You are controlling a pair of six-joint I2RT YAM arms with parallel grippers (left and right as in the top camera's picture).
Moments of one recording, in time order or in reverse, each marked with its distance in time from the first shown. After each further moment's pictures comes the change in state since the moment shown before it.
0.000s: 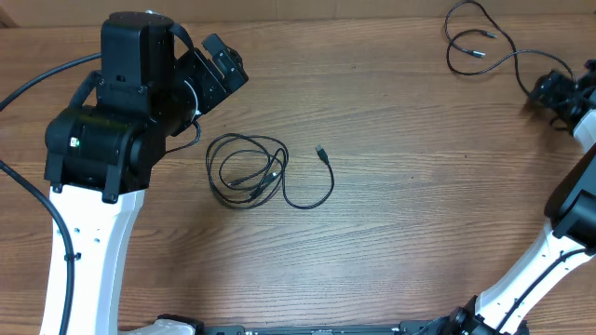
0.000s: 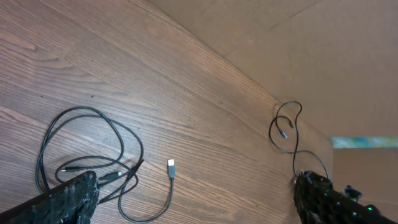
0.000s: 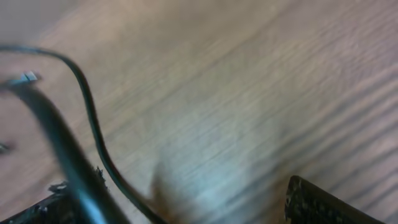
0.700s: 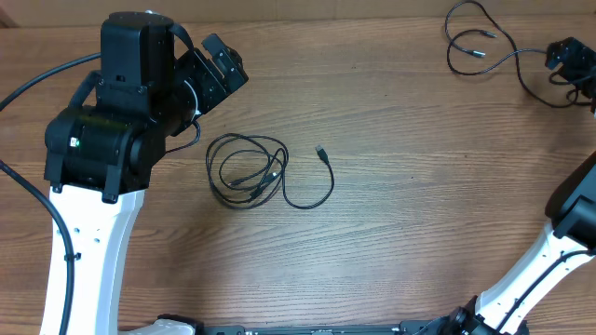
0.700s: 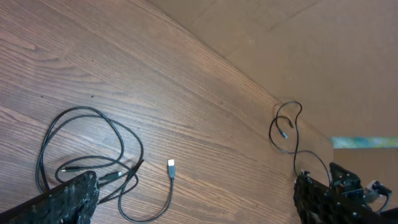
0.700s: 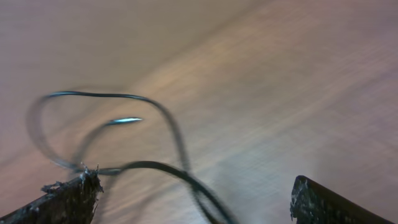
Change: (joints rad) left arm 0.000 0.000 0.000 0.000 0.000 0.000; right arm -0.010 0.002 0.227 -0.156 -0.228 -0.005
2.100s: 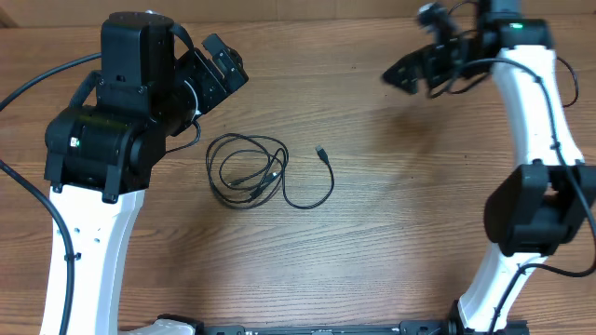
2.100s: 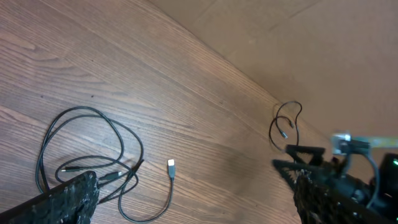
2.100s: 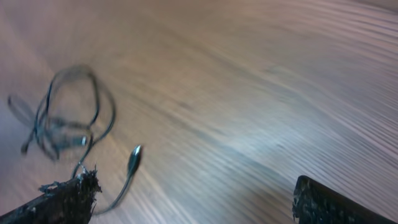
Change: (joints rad) left arm 0.000 0.000 0.000 0.000 0.000 0.000; right arm 0.579 -0.221 0.104 -0.813 -0.236 -0.654
